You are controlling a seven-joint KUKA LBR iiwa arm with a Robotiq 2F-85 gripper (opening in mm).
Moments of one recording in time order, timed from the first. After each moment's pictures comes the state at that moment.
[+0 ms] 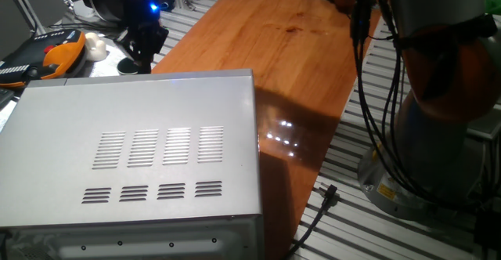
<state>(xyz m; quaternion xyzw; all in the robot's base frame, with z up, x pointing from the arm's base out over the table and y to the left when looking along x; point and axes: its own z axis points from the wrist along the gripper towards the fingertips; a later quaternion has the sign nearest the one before) 0.599 0.125 0.225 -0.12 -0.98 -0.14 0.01</state>
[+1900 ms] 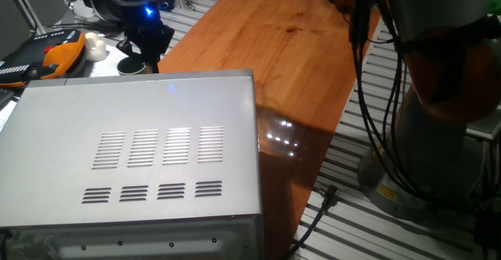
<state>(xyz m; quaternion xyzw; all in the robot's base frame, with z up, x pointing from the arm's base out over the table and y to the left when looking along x) 0.583 0.110 0.225 -0.17 -0.98 -0.06 0.00</state>
